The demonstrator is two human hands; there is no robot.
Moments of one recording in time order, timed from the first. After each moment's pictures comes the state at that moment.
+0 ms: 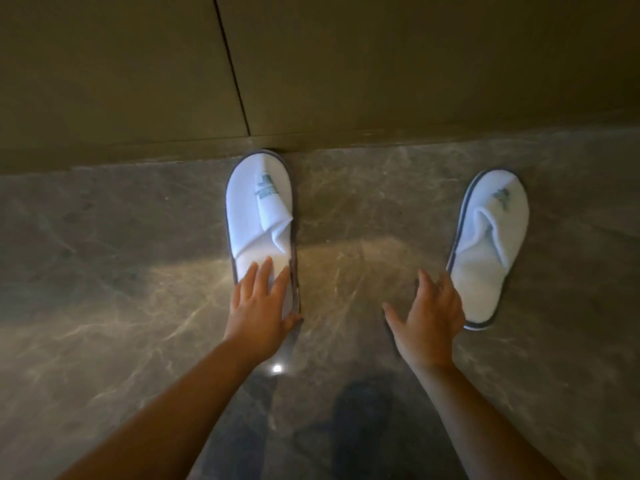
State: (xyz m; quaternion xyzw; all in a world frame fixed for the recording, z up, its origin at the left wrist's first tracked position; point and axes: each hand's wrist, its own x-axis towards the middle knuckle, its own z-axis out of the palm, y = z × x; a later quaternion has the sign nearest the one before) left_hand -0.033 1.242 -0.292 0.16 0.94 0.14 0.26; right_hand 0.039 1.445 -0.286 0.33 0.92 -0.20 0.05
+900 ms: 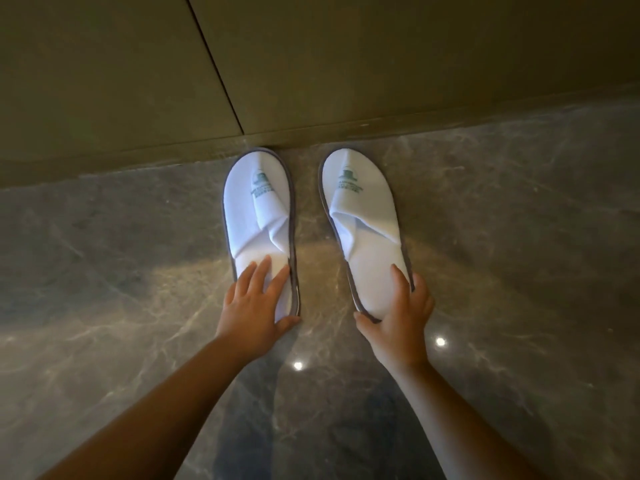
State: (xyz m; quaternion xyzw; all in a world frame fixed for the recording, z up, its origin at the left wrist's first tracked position) left_hand -0.034 1.239 -0.295 0.18 0.95 0.07 0.26; right_hand 0.041 1.421 -0.305 0.29 0.89 -0.36 0.02
